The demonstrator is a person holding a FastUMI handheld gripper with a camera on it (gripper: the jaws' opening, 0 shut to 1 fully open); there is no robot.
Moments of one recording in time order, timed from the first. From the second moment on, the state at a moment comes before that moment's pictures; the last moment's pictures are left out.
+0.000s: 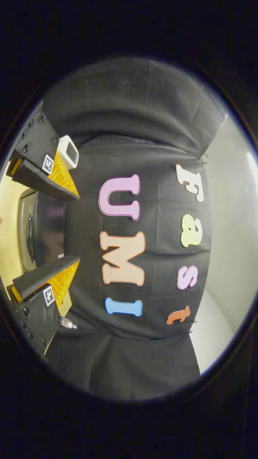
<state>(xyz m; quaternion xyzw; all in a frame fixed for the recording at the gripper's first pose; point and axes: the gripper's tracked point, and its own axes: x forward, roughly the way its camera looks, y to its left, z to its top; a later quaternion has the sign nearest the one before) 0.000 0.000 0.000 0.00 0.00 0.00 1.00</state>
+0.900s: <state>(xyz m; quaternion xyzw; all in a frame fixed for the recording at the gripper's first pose) 0.003 -0.009 -0.017 -0.01 0.01 -0.01 1.00</state>
